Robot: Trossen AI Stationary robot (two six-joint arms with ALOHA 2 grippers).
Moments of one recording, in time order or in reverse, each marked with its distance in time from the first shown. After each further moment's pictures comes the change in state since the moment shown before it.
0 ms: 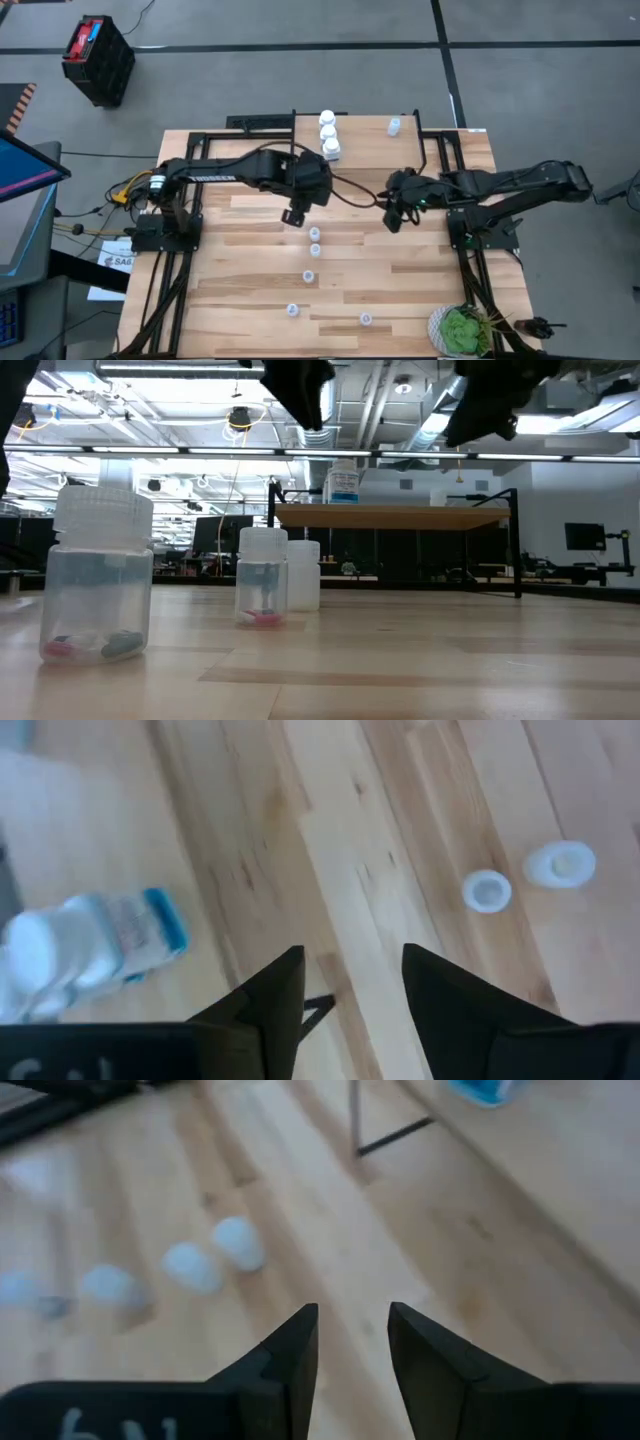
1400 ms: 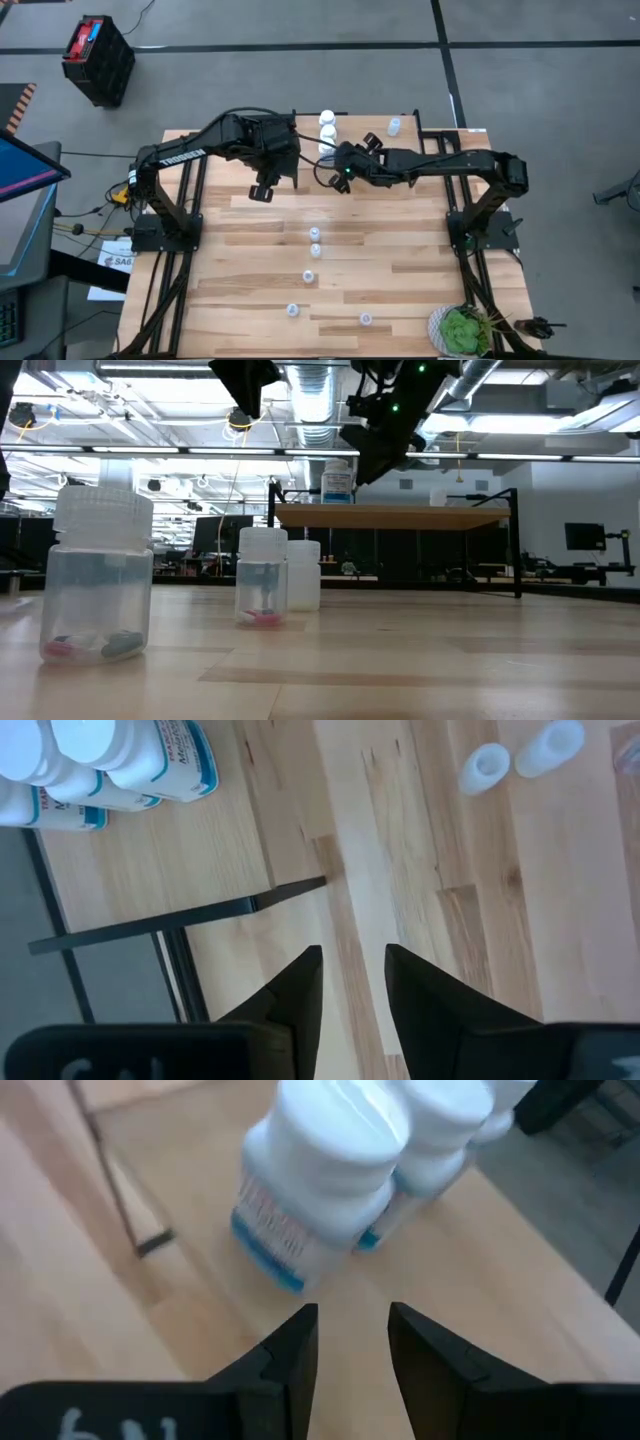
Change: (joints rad) left arm 0.181 -0.154 0.000 -0.259 0.106 0.019; right arm -0.231 0.589 0.447 -0.007 0.292 -0.234
